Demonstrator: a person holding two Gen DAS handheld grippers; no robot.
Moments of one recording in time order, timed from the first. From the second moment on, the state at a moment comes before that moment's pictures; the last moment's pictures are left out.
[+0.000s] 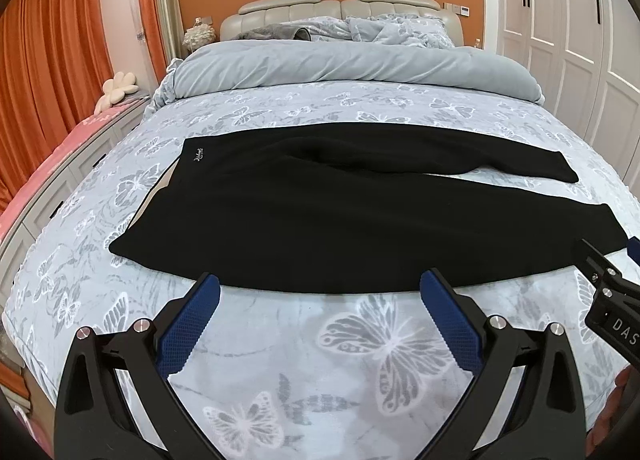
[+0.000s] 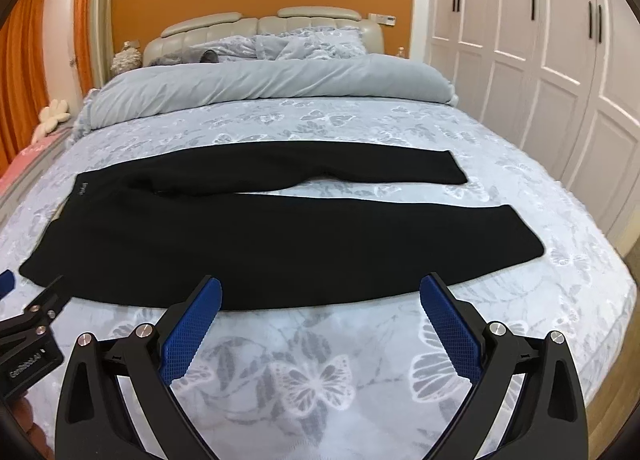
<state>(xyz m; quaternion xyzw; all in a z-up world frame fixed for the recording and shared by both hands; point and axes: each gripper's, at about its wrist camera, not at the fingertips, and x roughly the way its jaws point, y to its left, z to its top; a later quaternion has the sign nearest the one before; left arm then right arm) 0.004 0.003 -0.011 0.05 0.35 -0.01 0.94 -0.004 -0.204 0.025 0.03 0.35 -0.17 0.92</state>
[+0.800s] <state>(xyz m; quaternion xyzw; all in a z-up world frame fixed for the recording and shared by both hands) 0.005 0.003 -0.010 0.05 0.35 -0.01 0.93 -0.004 -0.202 0.026 0.03 0.35 -0.15 0.92</state>
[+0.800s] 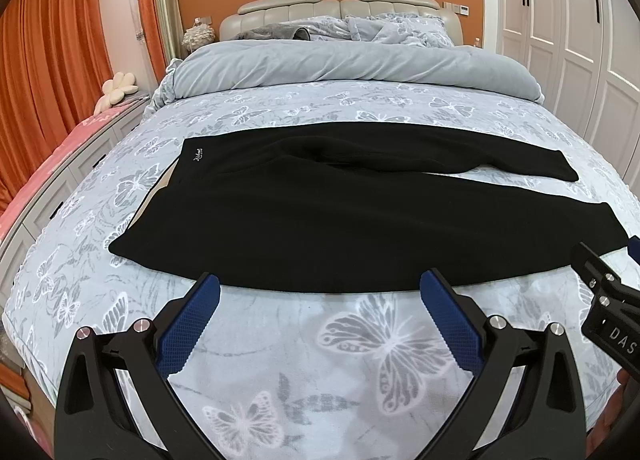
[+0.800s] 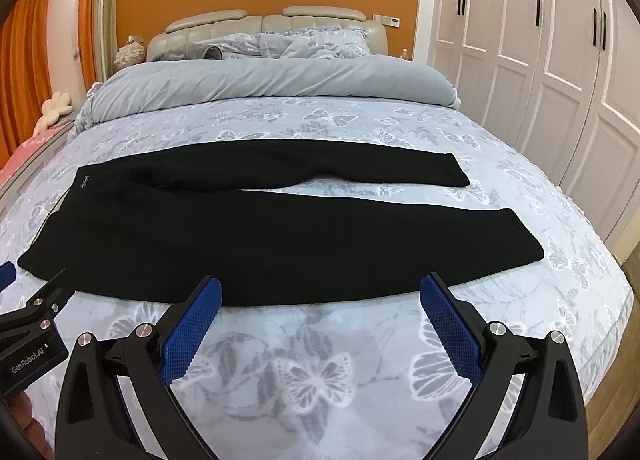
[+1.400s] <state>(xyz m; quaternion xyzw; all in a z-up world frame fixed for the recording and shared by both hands) 0.005 0.004 -0.011 0.05 0.35 -0.01 0.93 -0.005 -0.199 0.025 0.03 0.36 -0.14 0.92</state>
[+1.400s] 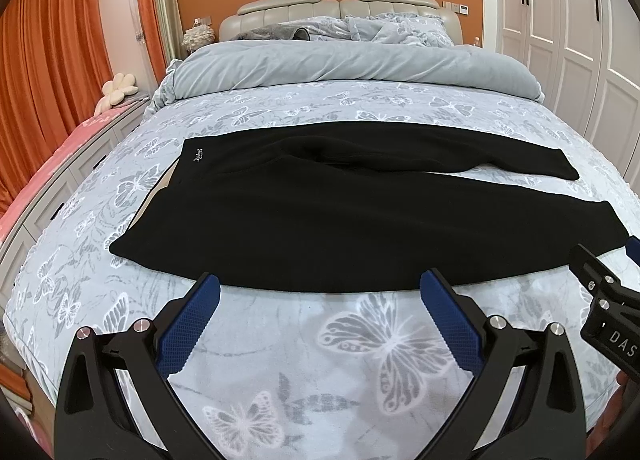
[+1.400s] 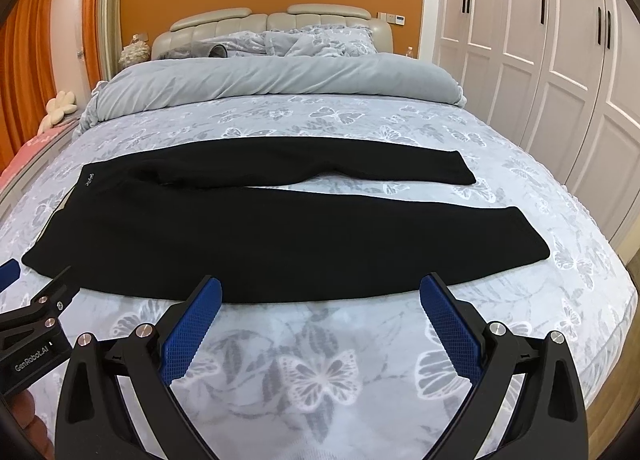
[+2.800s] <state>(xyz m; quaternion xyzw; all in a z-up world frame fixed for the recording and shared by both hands) 0.359 0.262 -0.051 -0.13 0.48 0.09 0.86 0.275 -0.555 -0.052 0.15 0.46 -0.17 0.86</state>
